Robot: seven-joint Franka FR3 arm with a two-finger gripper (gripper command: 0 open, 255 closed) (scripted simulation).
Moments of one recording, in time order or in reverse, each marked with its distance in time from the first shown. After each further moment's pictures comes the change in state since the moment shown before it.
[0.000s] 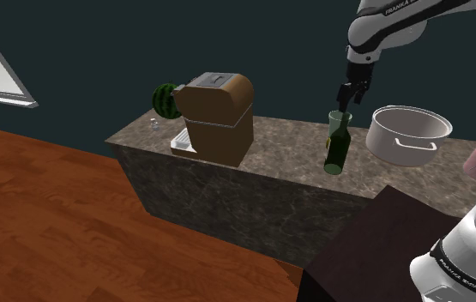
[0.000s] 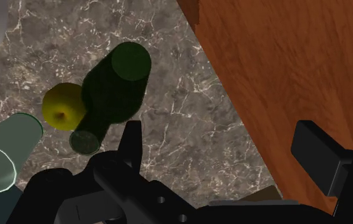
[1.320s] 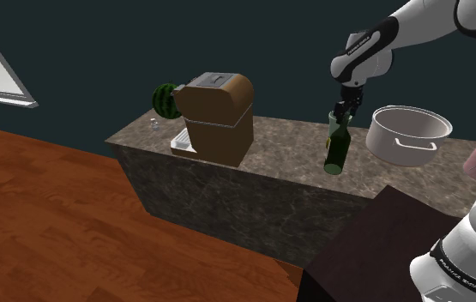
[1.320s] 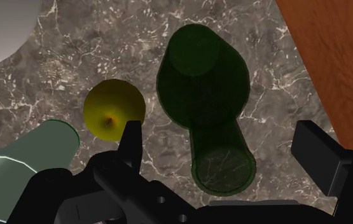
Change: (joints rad) arm -0.076 0.451 -0.068 0.208 0.105 0.214 -0.159
